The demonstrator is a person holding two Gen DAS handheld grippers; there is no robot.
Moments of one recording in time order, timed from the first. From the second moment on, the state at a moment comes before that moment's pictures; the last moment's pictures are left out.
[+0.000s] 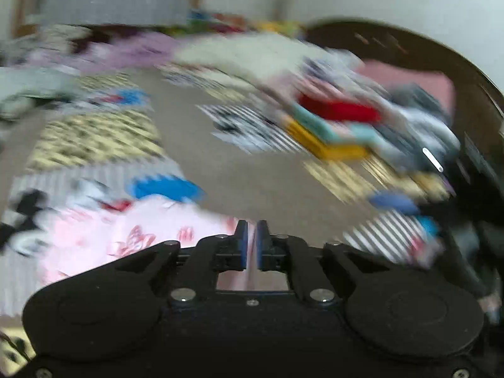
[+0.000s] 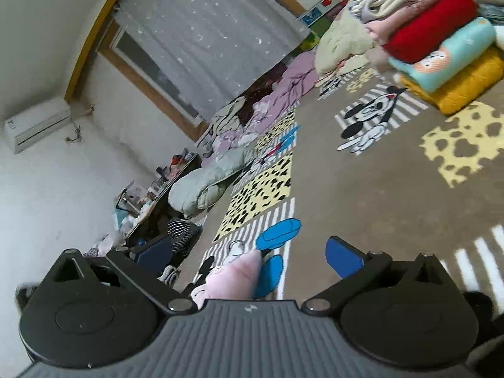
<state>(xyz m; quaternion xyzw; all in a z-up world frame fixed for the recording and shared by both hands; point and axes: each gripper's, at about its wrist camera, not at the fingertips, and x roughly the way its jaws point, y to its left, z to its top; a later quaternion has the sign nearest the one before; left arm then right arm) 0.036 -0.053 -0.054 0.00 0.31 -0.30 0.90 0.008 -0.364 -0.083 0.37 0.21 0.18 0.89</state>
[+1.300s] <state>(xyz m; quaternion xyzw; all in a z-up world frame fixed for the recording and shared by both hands) 0.144 0.136 -0.146 -0.23 0.37 -0.03 0.90 0.086 -0.260 -0.100 0.22 0.33 0.28 0.87</state>
